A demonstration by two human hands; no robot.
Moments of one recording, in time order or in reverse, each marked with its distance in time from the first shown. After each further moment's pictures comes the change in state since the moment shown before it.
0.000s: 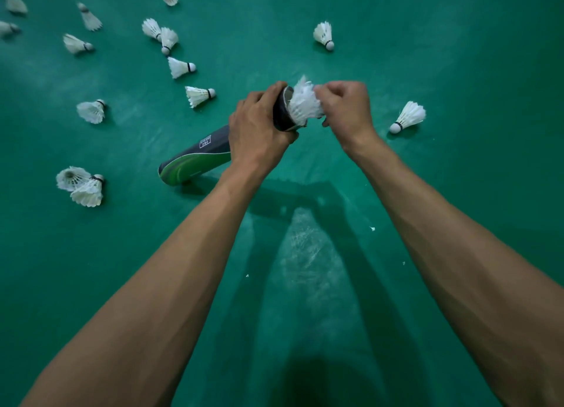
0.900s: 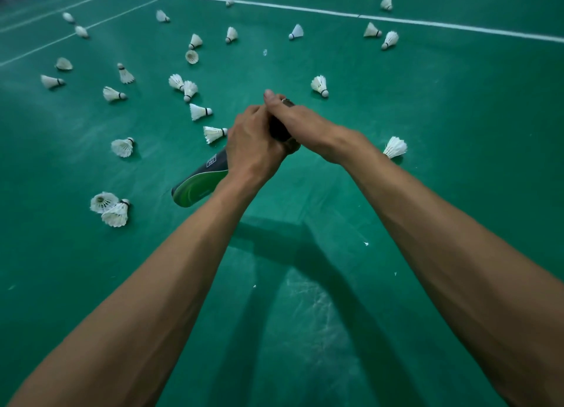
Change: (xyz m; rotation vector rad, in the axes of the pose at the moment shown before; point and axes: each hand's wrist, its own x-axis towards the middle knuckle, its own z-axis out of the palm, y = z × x) left_hand -0.012 0.041 -0.074 -0.071 0.066 0.050; right_hand -0.054 -0.117 -0.003 -0.187 -0.565 -0.003
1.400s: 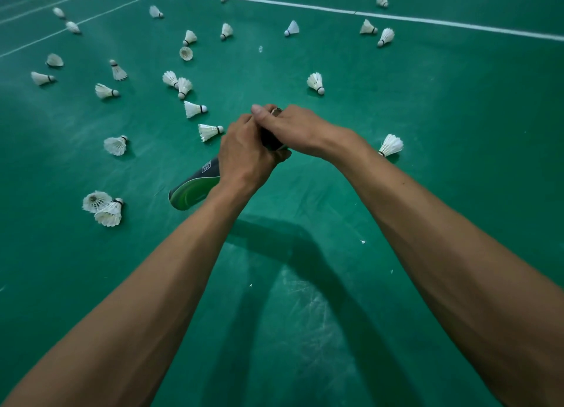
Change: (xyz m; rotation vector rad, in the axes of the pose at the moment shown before) left_hand -0.010 -0.018 0.008 0.053 -0.002 0.004; right_hand -0.005 0.000 -0.002 -0.361 0.008 0.014
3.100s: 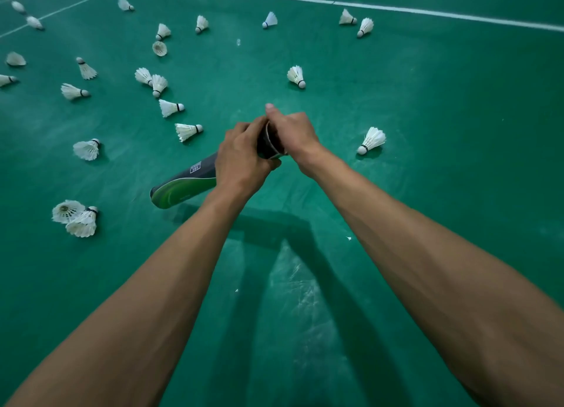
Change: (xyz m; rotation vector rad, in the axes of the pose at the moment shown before) left_hand -0.001 0.003 0.035 0.001 -0.133 0.018; right_hand 0.062 0.084 0.037 0.709 0.323 0.335
